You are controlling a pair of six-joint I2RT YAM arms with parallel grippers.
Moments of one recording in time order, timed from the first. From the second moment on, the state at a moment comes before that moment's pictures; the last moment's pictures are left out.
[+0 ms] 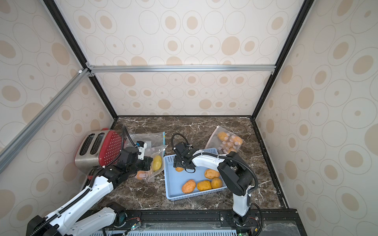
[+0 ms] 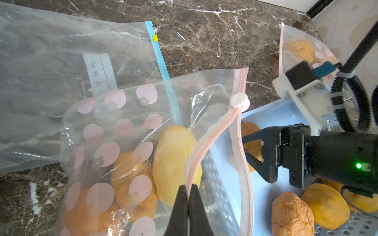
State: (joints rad) left arm -0.45 0.96 0.66 -0.42 0.03 -0.38; right arm 0.83 1.85 1.20 -0.49 0.09 0.86
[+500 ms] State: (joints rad) left arm -0.45 0.96 0.66 -0.42 0.02 -0.38; right arm 0.83 1.83 1.17 -0.55 0.13 0.65
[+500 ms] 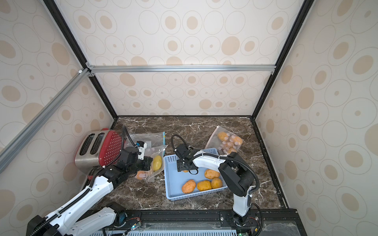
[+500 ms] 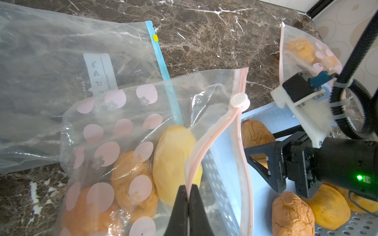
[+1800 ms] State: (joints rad) left arm -0.45 0.97 0.66 -0.42 0.02 -0.38; right arm 0.83 1.49 1.07 -0.43 0.04 0.53
